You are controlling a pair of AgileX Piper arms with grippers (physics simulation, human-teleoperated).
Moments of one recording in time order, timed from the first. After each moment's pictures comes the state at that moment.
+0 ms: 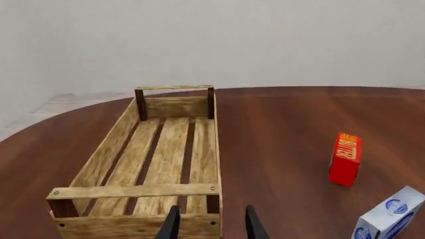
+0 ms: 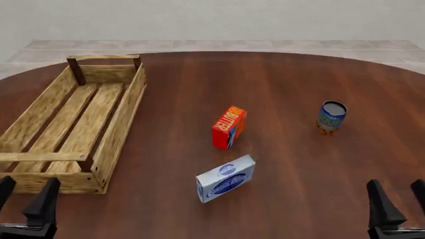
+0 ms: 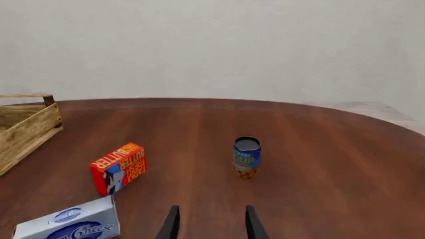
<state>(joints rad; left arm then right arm) -0.01 0.06 -0.06 0.06 0.02 0.00 0.00 0.00 0.00 0.00</state>
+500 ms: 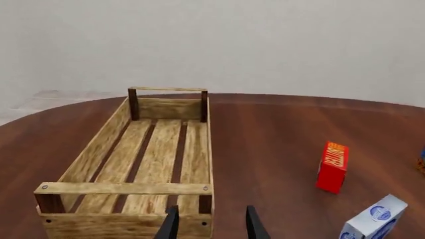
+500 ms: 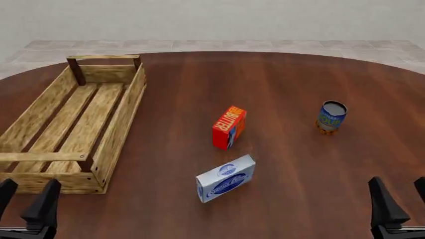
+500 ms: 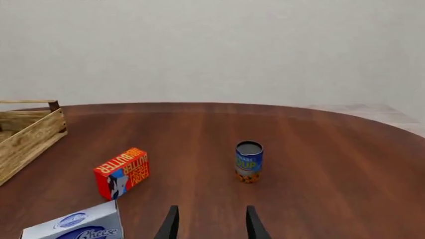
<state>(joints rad) -0.03 0.01 -0.04 0.06 -0.05 0.01 0.00 -0.03 0.02 0.01</state>
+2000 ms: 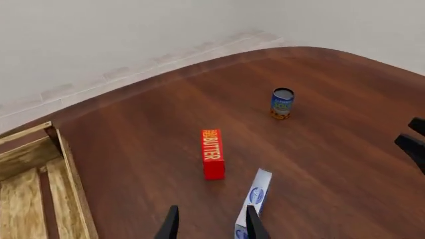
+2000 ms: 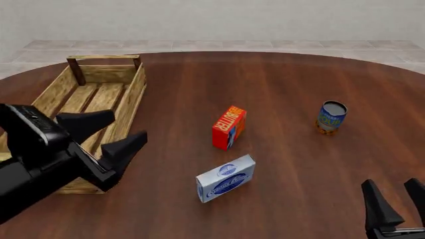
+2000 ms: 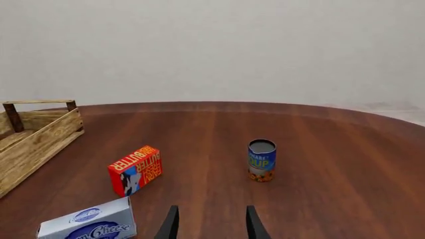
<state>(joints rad) -0.62 0.73 -0.59 0.09 0.04 0.06 0.00 0.00 -0.02 0.04</state>
